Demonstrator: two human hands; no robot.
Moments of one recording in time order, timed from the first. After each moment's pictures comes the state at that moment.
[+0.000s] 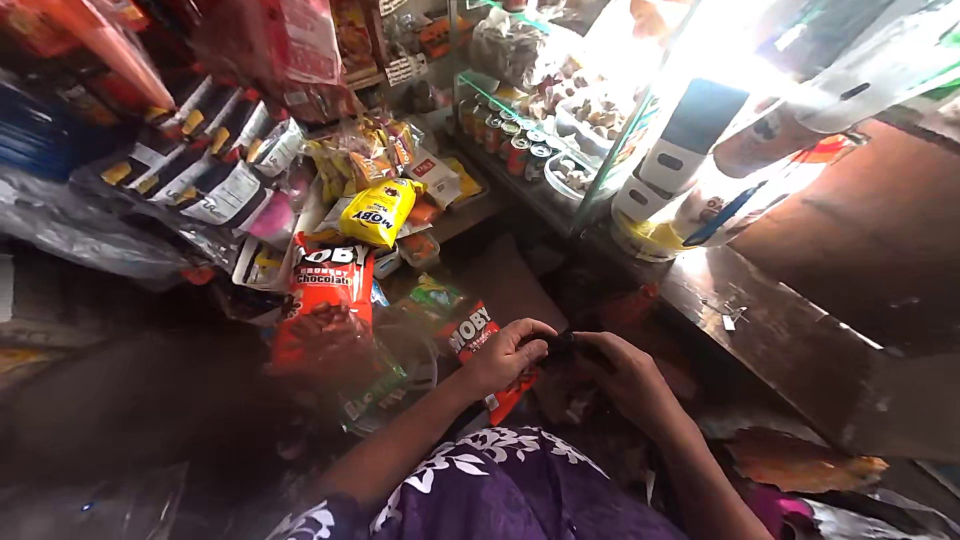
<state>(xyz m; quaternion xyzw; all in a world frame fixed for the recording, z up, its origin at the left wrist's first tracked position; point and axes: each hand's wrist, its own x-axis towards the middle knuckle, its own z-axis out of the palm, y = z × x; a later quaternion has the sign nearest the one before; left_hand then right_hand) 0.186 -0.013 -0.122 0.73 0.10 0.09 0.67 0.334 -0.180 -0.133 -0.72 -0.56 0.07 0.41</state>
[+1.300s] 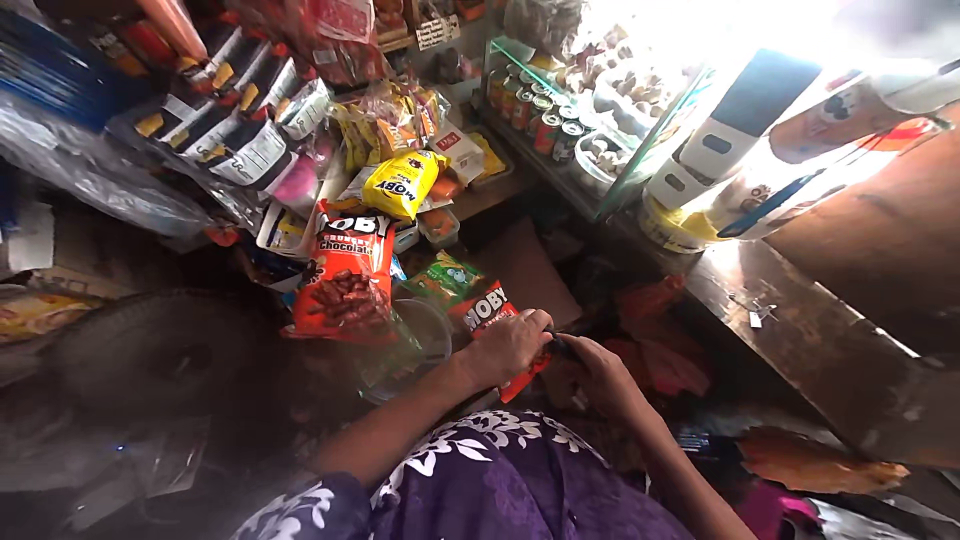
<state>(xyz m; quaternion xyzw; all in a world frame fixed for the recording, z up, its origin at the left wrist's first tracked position) 0.170 -0.009 -0.118 0.93 0.08 0.04 0.35 0.299 -0.165 -0.162 -0.73 -0.56 0.16 0.36</state>
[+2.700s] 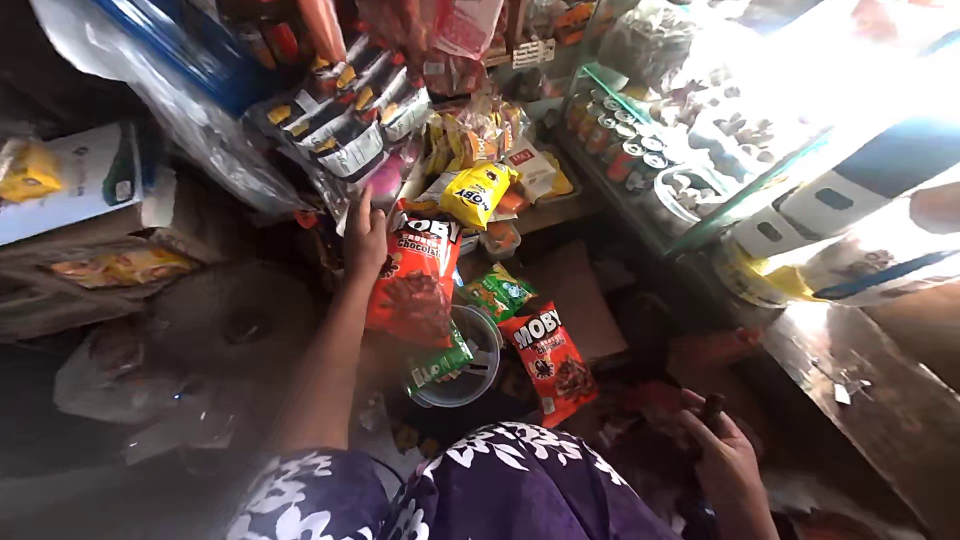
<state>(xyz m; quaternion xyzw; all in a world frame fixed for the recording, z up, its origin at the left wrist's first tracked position) 0.012 0.221 -0.118 0.73 0.48 0.40 0.29 0.327 -0.212 -0.221 -0.69 -0.18 0.27 0.65</state>
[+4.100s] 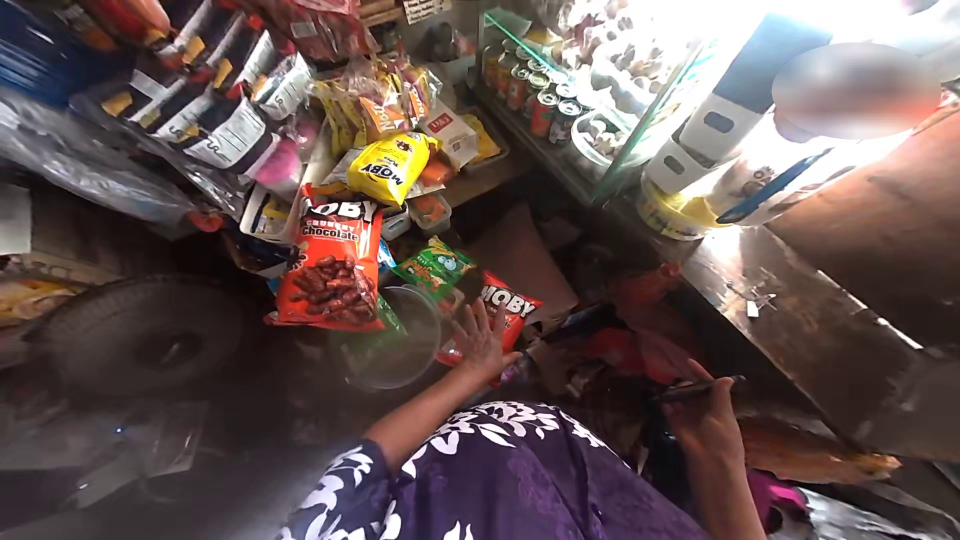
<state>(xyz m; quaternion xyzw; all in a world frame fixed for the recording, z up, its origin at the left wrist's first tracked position) 0.189 -0.025 -0.256 0.88 0.39 -0.13 0.24 0.371 -0.281 -0.234 -0.62 0.04 0.25 0.74</state>
